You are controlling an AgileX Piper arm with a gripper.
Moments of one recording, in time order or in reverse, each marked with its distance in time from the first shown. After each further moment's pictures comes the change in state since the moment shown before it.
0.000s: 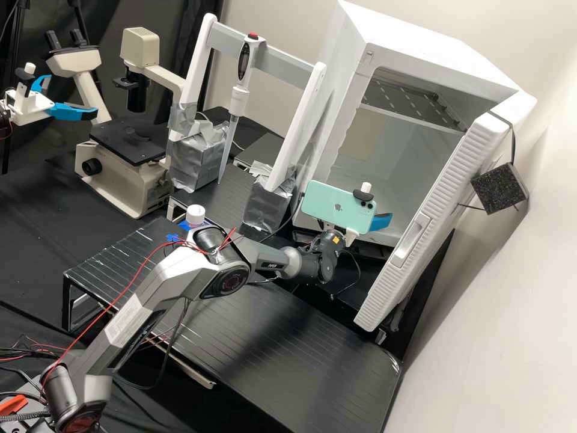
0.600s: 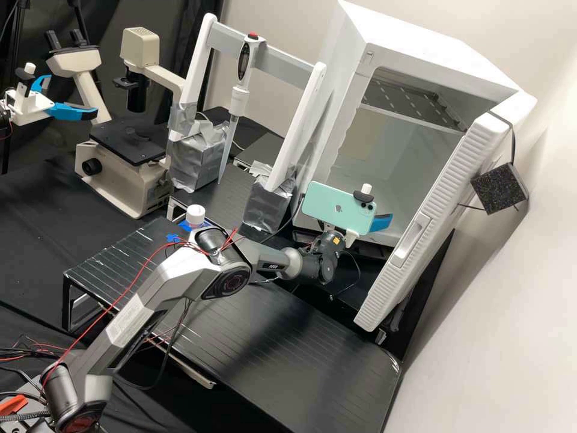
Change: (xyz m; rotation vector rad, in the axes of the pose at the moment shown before) arm 0.002 -0.002 0.003 0.001 -0.002 -0.002
